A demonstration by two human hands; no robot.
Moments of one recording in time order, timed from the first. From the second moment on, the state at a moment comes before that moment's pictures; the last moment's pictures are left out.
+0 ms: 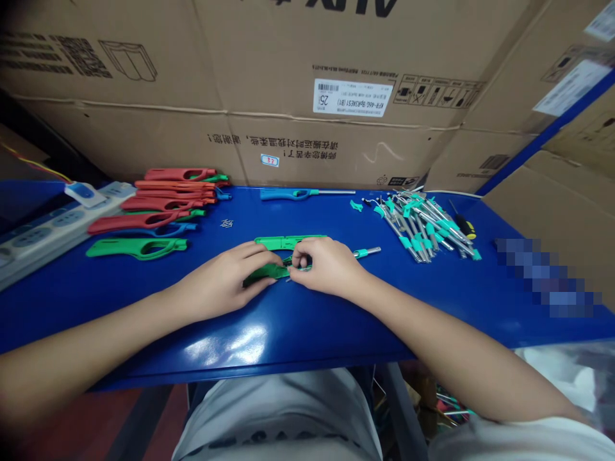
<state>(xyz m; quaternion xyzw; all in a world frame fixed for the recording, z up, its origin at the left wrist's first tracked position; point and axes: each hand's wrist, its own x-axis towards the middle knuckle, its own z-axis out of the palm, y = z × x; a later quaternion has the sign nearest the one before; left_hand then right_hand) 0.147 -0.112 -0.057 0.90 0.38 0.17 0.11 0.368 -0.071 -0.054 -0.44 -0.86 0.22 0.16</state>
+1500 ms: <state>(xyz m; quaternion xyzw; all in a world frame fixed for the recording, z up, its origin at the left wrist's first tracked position) 0.146 -0.114 -0.060 0.91 0.37 0.18 0.10 0.401 -0.052 -0.042 -0.25 -0.94 0.20 0.09</state>
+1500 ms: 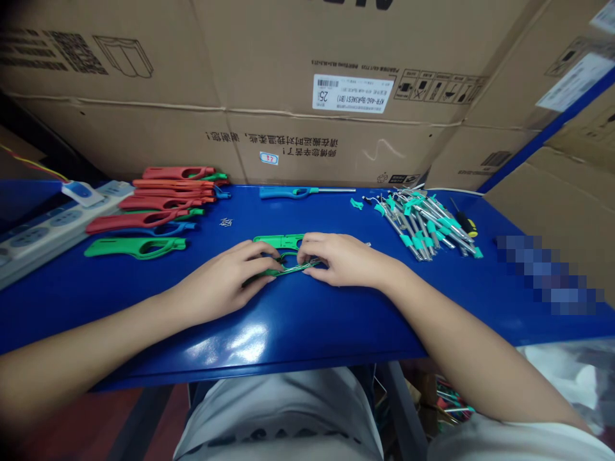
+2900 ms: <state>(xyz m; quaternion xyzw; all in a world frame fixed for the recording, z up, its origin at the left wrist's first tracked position) 0.143 -0.114 -0.060 0.92 0.37 0.16 -0.01 0.401 -0.051 -0.040 -0.24 -0.95 0.15 0.15</state>
